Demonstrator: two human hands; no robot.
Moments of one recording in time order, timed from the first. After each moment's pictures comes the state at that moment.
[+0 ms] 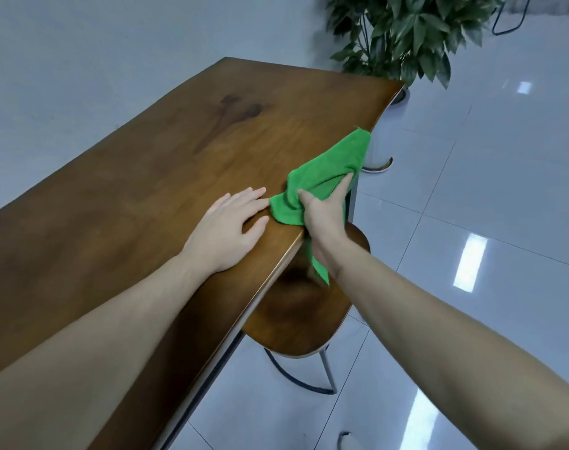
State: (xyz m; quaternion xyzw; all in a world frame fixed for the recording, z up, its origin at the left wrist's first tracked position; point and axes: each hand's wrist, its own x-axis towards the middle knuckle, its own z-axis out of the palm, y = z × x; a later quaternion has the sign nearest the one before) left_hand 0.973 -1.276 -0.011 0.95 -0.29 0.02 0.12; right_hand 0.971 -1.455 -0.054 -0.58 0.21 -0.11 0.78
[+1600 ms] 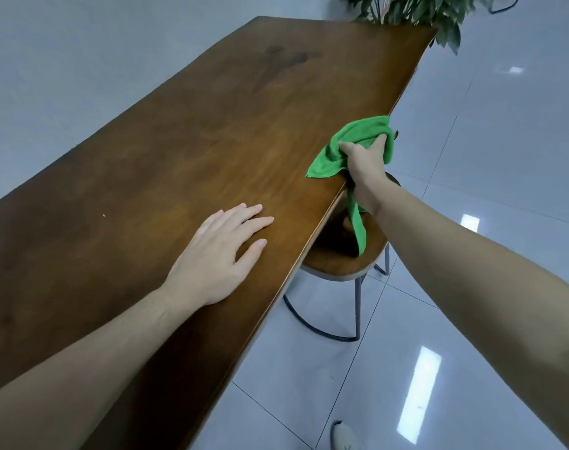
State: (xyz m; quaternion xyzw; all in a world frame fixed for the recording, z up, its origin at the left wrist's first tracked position) left_hand 0.798 -1.097 -0.009 0.94 -0.31 0.00 0.12; right_hand 0.901 -1.381 -0.045 -0.62 0.27 -0.10 0.73
